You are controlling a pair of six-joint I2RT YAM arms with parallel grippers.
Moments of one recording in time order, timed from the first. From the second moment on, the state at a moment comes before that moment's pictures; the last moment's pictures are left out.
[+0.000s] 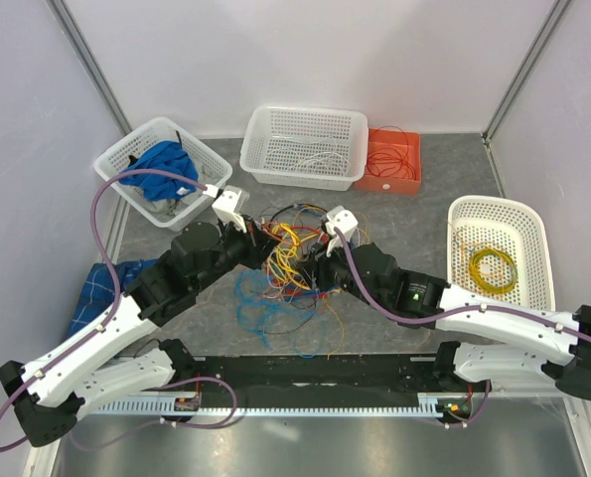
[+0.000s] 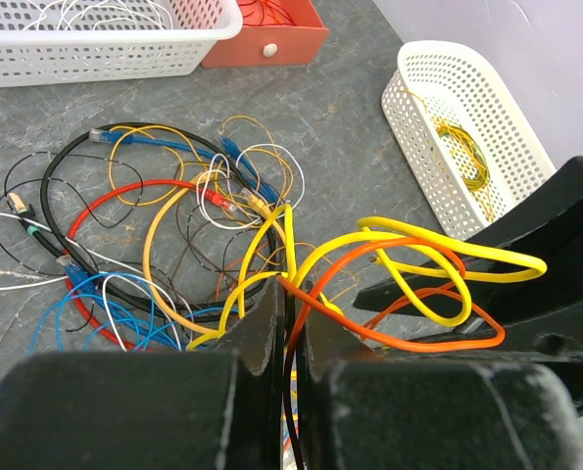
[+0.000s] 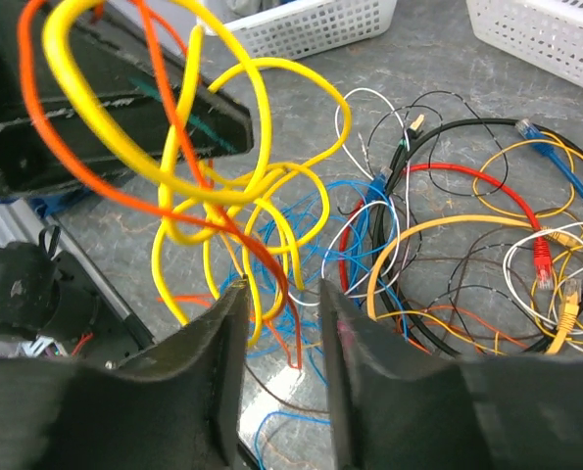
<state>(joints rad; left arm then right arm) -0.84 0.84 0.89 -0.29 -0.13 -0.45 1.15 1.07 0.87 -0.06 0.30 0.39</state>
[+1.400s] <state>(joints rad) -0.84 0.66 0.79 -0.36 -0.28 -0.51 0.93 1.12 1.31 -0.35 0.77 0.27</state>
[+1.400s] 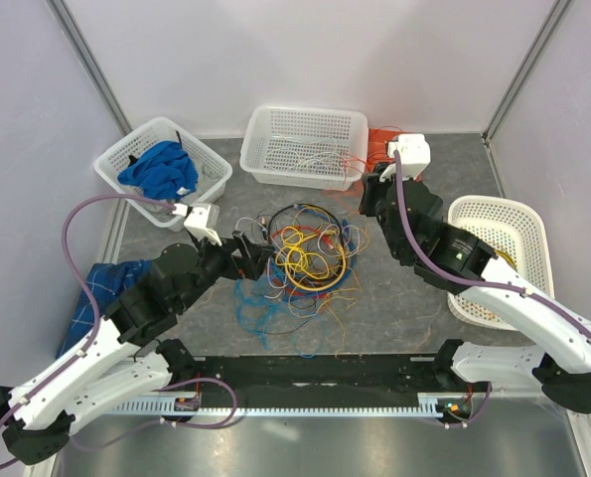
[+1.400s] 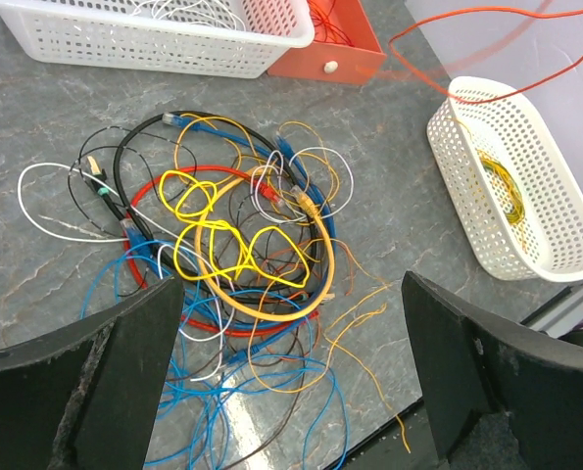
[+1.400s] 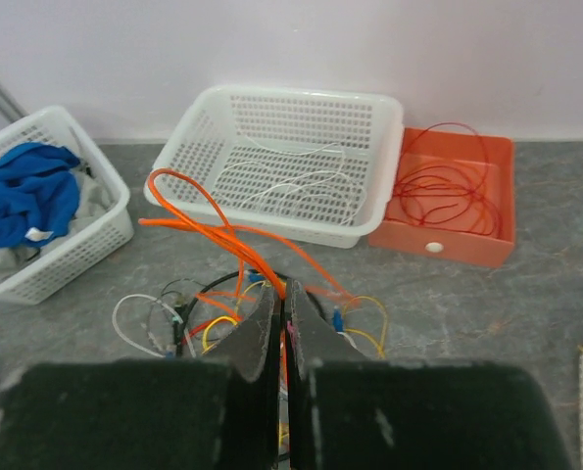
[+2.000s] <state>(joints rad) -0.84 0.72 0.69 -0.04 -0.23 -0.51 0.92 1.04 1.16 -0.31 0.33 0.44</state>
